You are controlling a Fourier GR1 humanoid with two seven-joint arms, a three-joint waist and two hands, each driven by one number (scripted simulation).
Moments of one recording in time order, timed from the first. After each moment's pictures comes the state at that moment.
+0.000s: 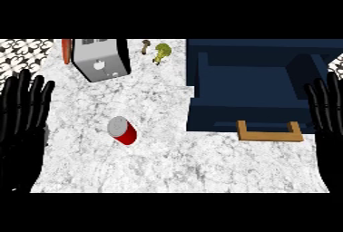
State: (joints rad) left arm -0.01 0.08 -0.01 -2.10 0.01 0.01 -0.01; right arm 0.01 -0.11 0.00 -2.10 -0.01 -0.02 0.00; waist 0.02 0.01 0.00
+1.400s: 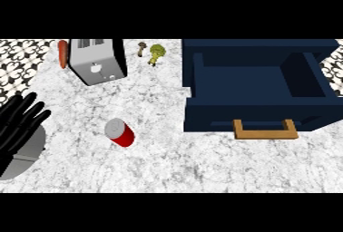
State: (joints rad) left arm 0.09 0.32 0.17 -2.18 0.48 -0.32 0.42; right arm 0.32 -0.13 -0.27 -2.13 -0.21 0.10 0.08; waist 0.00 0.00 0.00
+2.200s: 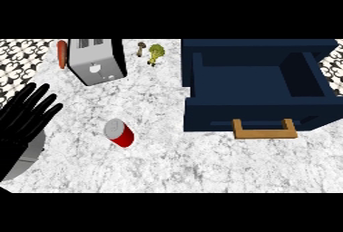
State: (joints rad) left arm 0.00 0.27 0.20 -2.07 0.64 -0.23 0.58; right arm 0.40 -0.14 -0.42 -2.15 -0.34 0.24 0.08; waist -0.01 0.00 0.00
